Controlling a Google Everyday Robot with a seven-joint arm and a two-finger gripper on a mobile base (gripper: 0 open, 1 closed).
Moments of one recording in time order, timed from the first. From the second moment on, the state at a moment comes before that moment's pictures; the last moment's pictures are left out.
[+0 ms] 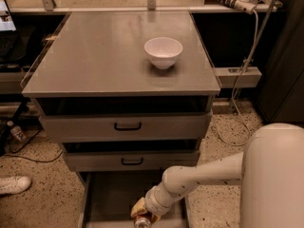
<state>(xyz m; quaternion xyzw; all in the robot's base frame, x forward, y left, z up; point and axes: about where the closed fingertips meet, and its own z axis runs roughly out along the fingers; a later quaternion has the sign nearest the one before) 0.397 0.033 0.360 -0.09 -0.95 -0.28 0.11</state>
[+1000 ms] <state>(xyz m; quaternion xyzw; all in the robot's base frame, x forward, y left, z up) 0.393 0.048 0.303 -0.12 -0.93 -0.31 0.13</state>
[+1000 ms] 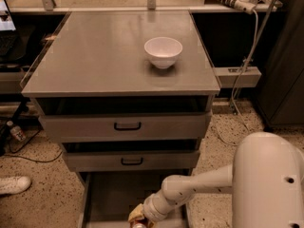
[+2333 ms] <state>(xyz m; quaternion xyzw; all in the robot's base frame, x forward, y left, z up) 0.457 0.087 0.250 -0.11 -0.92 -0.36 0.09</state>
